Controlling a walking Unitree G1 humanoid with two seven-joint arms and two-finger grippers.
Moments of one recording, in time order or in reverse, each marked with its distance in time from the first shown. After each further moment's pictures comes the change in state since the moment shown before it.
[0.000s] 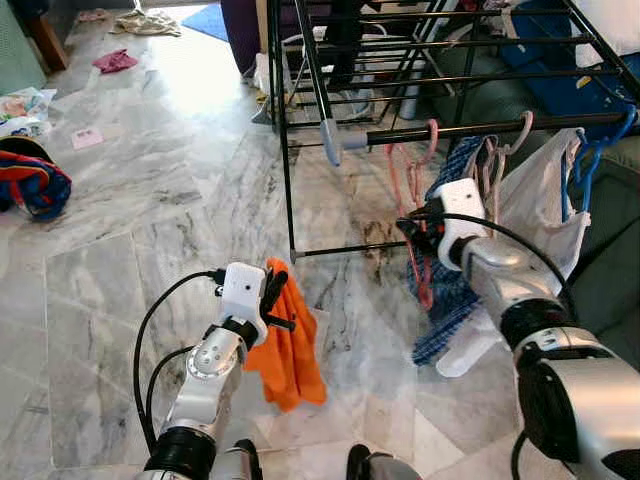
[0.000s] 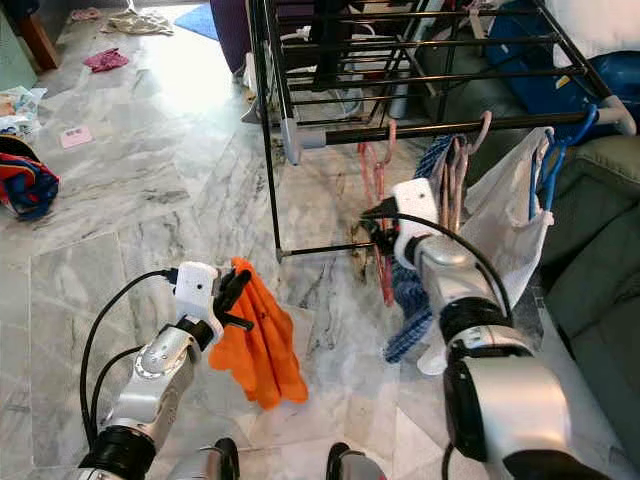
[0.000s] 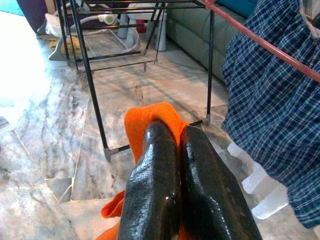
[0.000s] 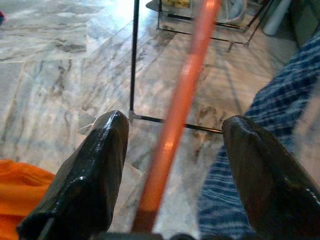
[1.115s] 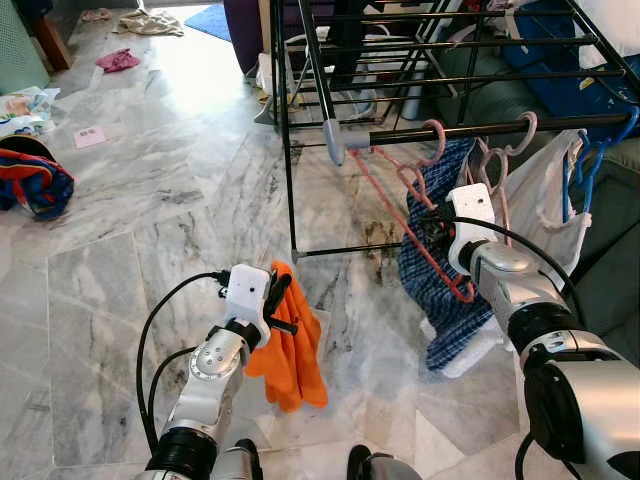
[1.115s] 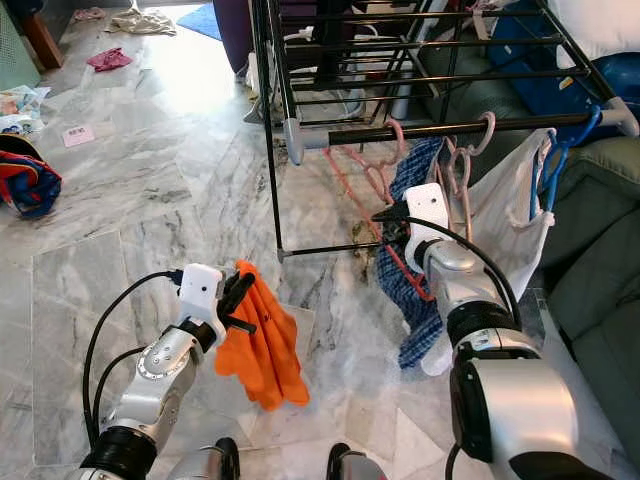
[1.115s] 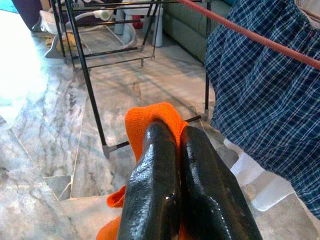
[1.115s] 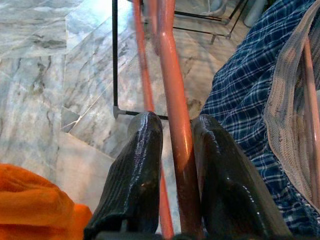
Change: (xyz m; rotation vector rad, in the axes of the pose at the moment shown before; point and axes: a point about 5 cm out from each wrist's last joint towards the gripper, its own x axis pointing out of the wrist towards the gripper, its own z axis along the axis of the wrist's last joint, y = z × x) left arm 0.000 -0.004 -0.003 0.014 0.019 -0.021; right arm -0.006 -0.016 -0.009 0.006 0.022 -0.085
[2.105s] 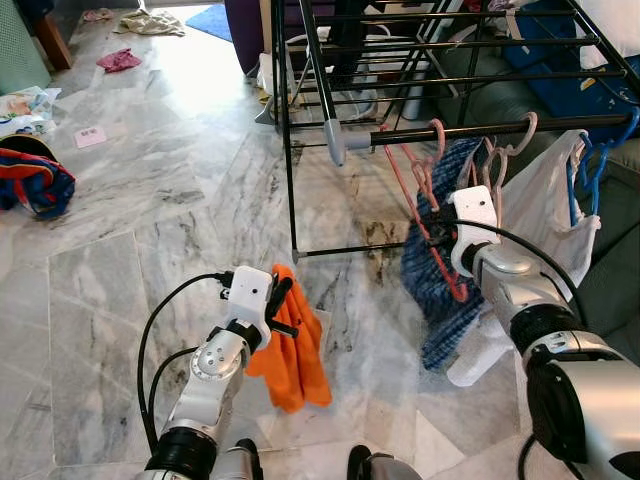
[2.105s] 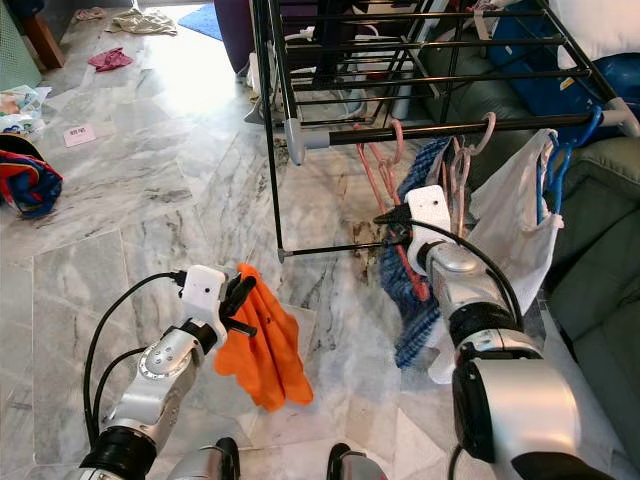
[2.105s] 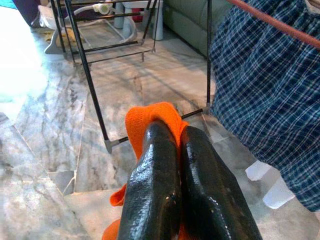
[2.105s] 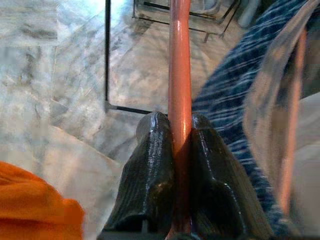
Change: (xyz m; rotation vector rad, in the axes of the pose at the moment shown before) left arm 0.001 -0.001 -0.002 0.023 0.027 -0.003; right arm -0.003 -0.008 -0.003 -0.072 0.010 -0.033
